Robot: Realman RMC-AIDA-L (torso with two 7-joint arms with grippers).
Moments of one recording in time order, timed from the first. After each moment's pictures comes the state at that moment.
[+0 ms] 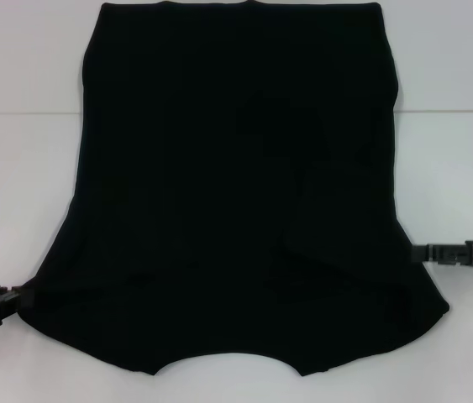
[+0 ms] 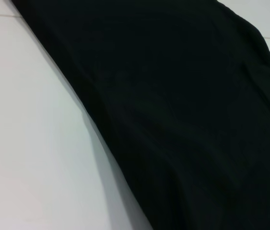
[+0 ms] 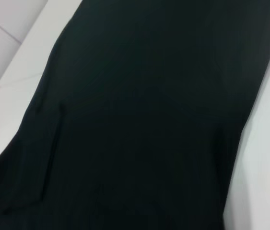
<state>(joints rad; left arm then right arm) -0.41 -2.09 0.36 0.91 2.45 1.51 -1.76 0.56 1.89 -0.85 -0.47 -2.03 -1.25 2.08</state>
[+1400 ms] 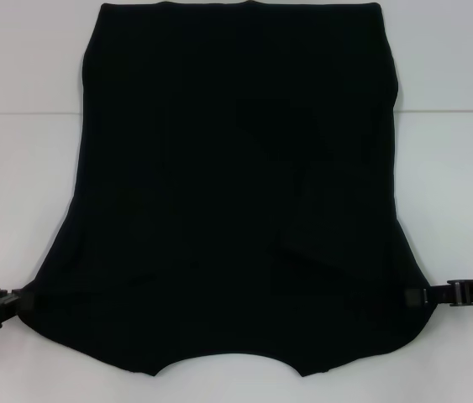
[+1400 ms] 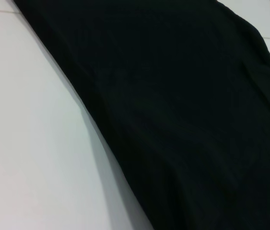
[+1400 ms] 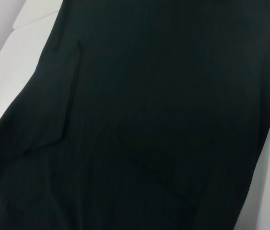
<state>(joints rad) -0.41 -2.09 0.35 0.91 2.46 1.52 -1.75 0.56 1.93 -0.85 -0.47 -2.14 -1.33 2.08</state>
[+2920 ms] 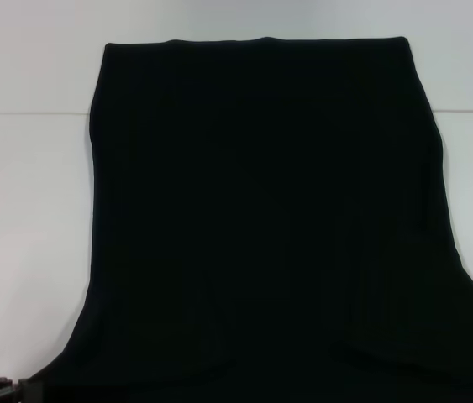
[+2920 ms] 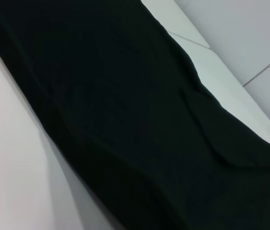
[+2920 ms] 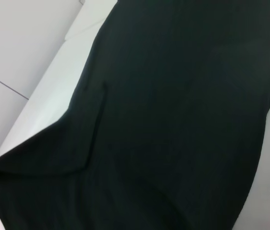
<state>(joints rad) -0.29 -2.10 0.23 0.97 2.48 1.97 -1.75 0.24 1.86 -0.61 -0.56 -2.14 -1.71 1.78</state>
